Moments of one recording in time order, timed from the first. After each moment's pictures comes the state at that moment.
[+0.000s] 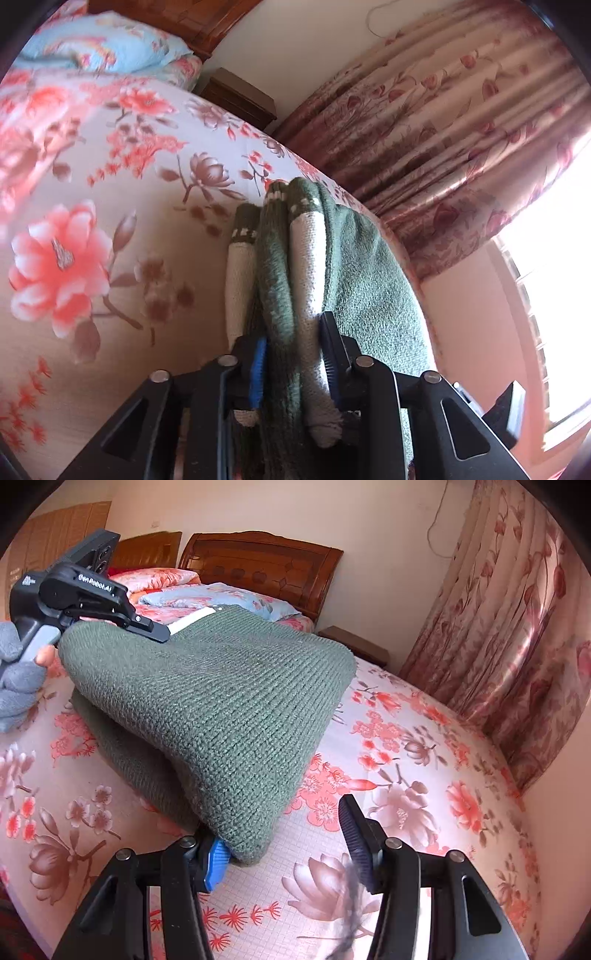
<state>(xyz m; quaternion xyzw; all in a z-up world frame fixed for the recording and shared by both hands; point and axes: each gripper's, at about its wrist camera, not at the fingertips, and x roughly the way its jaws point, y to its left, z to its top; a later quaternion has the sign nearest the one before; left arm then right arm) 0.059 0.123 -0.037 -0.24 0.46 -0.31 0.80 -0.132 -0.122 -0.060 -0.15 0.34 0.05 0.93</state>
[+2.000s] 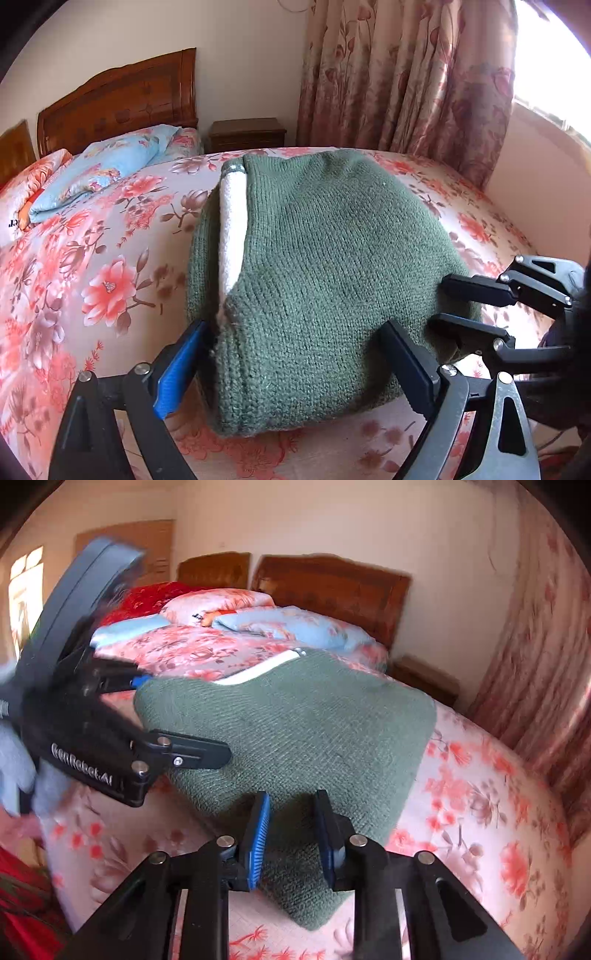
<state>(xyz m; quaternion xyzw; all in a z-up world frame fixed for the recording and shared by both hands) -0.041 0.042 -0.021 0.06 0.39 -0.22 0.89 -0.117 -0.097 -0.030 -0.17 0.30 0.20 0.92</state>
